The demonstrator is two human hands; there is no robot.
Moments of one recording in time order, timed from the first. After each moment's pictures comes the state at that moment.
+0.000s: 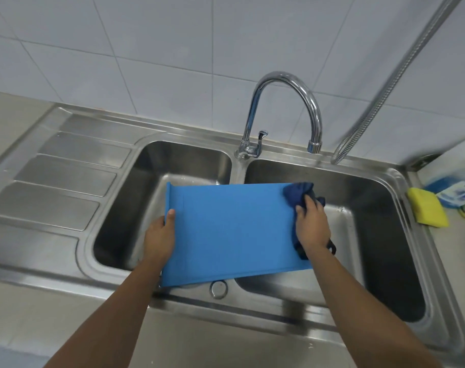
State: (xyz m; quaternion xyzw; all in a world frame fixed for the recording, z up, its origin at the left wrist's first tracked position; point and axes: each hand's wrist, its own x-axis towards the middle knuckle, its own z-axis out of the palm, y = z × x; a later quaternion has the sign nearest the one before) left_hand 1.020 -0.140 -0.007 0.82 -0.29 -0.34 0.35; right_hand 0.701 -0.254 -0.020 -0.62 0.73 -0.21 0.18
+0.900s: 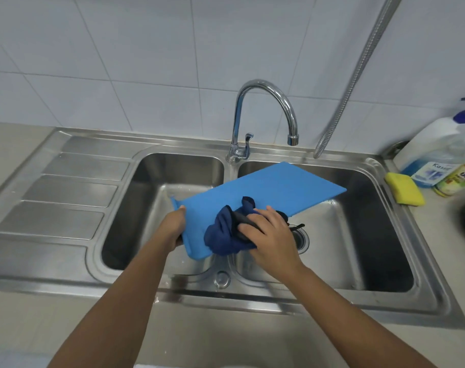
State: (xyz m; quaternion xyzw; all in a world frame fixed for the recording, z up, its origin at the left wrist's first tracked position) left_hand 0.998 -0.155 0.045 0.72 -0.17 -0.57 0.36; right_hand 0.763 -0.139 0.042 -0.87 0.39 -0.31 -0.03
